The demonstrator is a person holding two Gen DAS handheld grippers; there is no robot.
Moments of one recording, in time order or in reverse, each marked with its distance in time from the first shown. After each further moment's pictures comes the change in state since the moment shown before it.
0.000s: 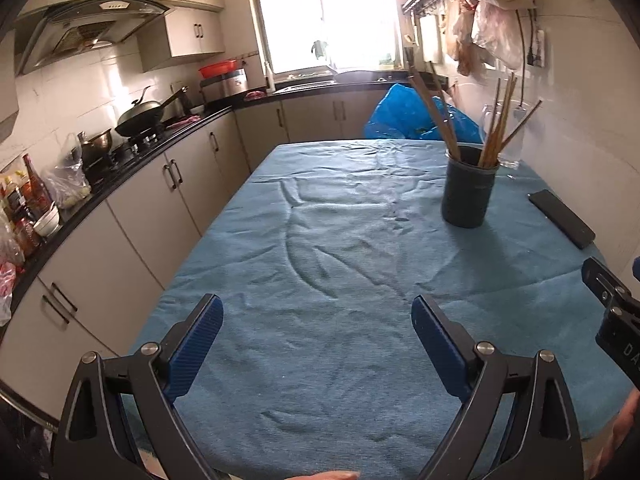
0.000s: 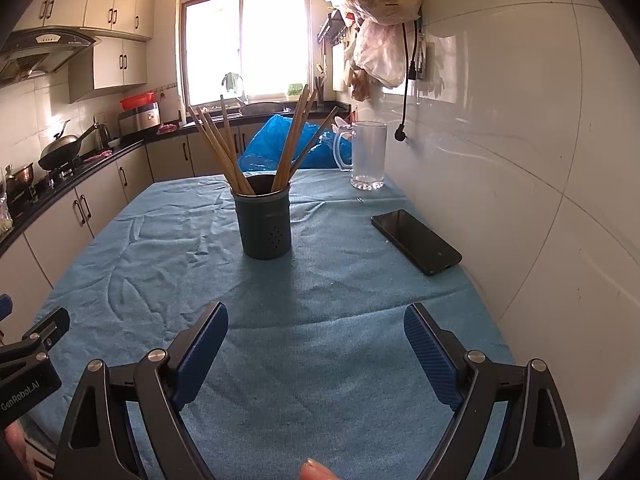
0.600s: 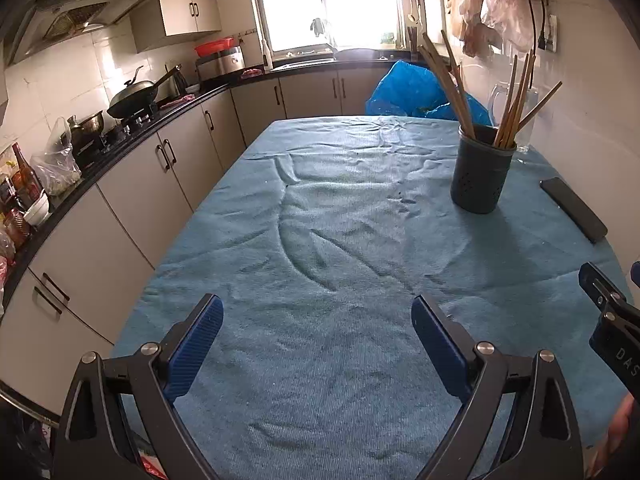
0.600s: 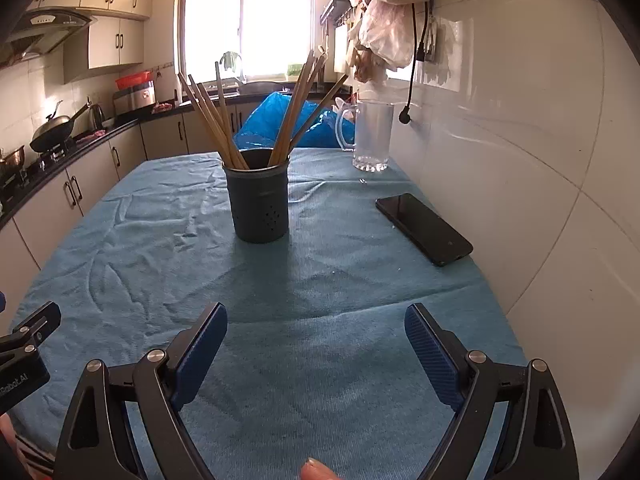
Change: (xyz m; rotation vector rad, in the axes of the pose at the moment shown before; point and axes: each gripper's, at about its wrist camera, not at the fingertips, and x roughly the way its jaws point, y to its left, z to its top) left arm 0.037 -0.001 0.002 0.000 0.082 -0.010; right arm 0.040 0.008 -0.001 -0.029 0.075 -0.023
